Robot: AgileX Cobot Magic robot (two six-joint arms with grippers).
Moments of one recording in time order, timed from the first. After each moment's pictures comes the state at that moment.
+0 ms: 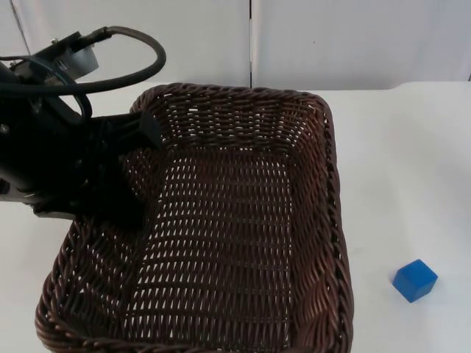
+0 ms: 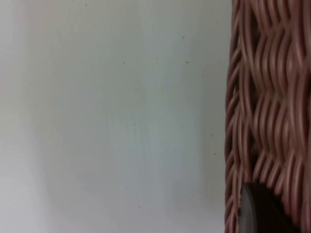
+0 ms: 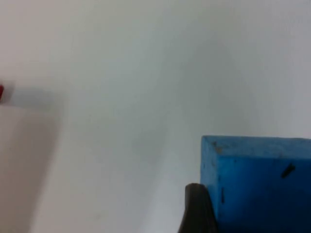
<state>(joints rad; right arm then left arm) 0.22 1.51 -1.36 0.01 0.90 0.05 -0.30 1.49 -0.78 -0.64 0.70 0.18</state>
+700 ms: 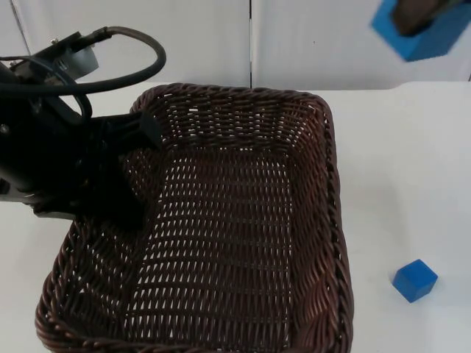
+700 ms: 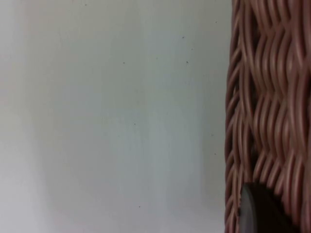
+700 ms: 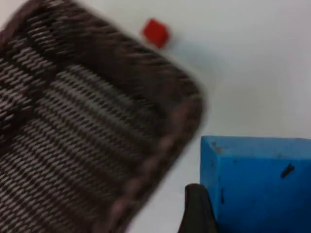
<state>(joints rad) 0.50 1.51 -1.36 0.20 0.93 -0.17 -0.30 1.49 -0.78 -0.64 0.70 0.18</state>
